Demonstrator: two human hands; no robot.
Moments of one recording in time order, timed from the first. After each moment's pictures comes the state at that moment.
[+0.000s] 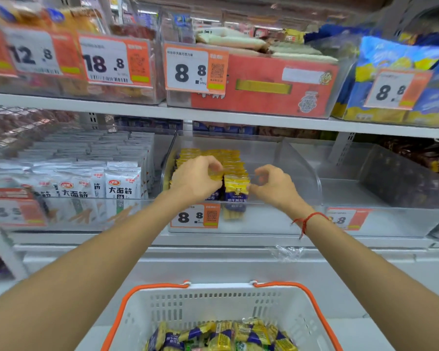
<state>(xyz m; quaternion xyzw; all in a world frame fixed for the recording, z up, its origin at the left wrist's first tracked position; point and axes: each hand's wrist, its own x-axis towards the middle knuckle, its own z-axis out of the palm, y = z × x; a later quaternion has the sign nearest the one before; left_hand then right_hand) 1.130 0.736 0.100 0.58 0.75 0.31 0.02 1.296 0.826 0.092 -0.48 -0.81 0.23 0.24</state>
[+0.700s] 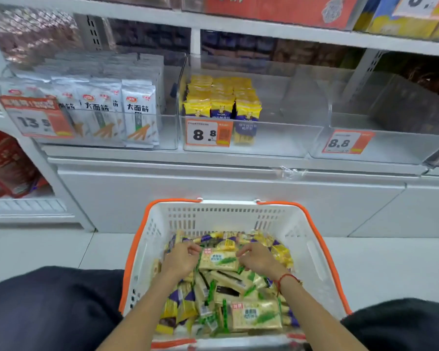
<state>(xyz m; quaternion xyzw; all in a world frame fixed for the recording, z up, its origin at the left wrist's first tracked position) 1.191 0.554 -0.167 0.36 0.82 0.26 0.37 1.368 0.661 -0.144 -0.49 -0.76 0.43 -0.05</state>
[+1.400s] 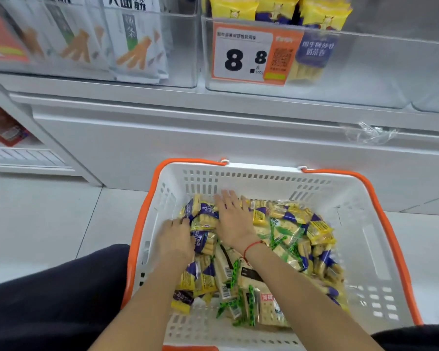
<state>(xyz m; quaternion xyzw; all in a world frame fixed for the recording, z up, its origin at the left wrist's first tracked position) 1.145 0.546 -0.251 0.45 0.88 -0.03 0.17 1.247 0.662 -0.248 -0.33 -0.93 0.09 -0.11</state>
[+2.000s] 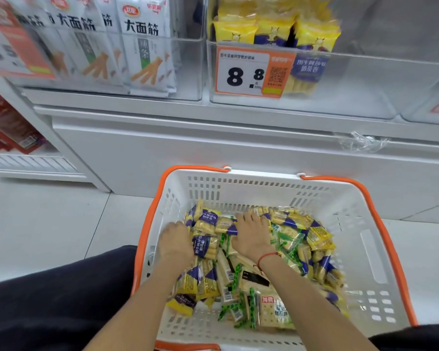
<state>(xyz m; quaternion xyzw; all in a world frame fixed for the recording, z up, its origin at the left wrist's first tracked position) 1.147 0.547 -0.230 0.38 0.90 -0.04 0.20 1.278 0.665 -0.241 -0.40 -0.89 0.11 -0.18</state>
